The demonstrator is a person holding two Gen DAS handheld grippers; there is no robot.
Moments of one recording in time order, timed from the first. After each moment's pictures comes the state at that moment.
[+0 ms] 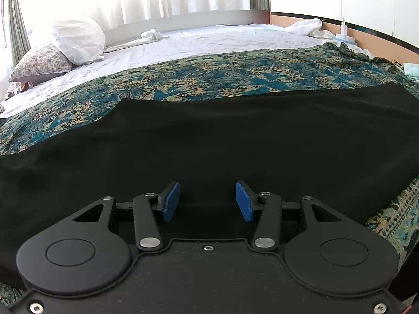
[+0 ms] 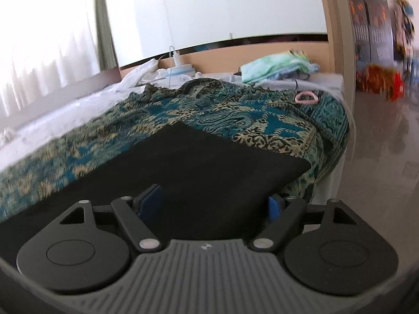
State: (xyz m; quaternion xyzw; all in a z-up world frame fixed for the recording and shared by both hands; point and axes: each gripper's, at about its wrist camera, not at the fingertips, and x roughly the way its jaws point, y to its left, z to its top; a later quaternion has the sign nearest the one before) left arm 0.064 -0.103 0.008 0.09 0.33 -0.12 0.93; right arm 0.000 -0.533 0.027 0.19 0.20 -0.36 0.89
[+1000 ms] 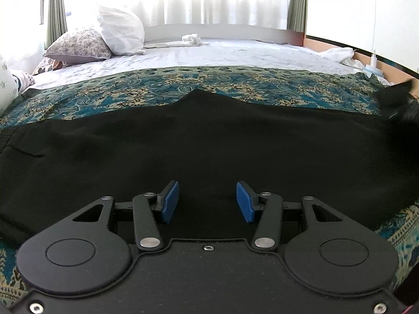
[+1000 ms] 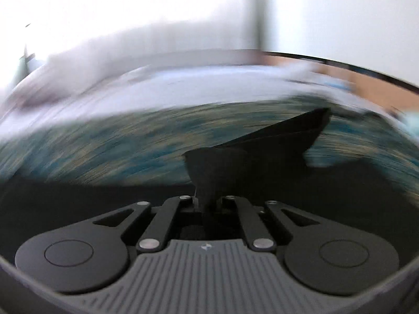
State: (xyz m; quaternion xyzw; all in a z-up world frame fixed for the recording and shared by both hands) left arm 0.049 -0.011 0.007 0.03 0.31 -0.07 0.95; right arm 0.081 -0.310 0.057 -0.01 0.29 0.00 0.96
